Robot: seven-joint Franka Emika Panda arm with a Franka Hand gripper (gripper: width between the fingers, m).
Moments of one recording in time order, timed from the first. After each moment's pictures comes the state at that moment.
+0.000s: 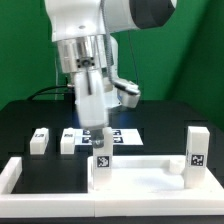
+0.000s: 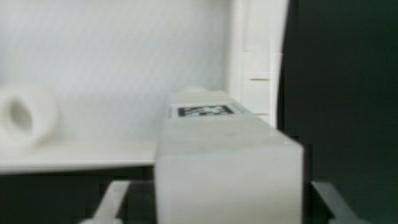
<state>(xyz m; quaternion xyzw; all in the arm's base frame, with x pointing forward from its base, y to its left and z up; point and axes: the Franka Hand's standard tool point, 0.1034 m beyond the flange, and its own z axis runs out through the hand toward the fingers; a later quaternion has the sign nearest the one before) 0.641 -0.068 0.108 -0.63 0.77 0.04 0.10</state>
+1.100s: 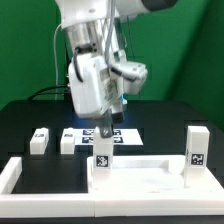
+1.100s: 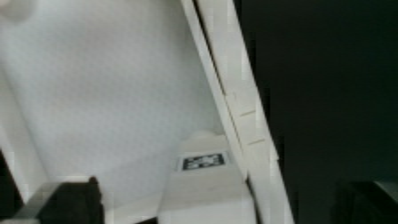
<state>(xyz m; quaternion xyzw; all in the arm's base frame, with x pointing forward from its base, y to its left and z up) 0.645 -0.032 0.142 -0.58 0.81 0.05 0.11</state>
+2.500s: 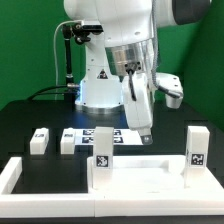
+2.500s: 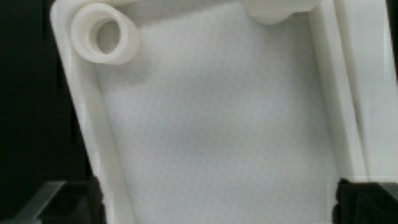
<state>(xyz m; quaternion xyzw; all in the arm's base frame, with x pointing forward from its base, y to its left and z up) 0.593 0.030 0.105 -0.61 0.78 0.09 0.07</state>
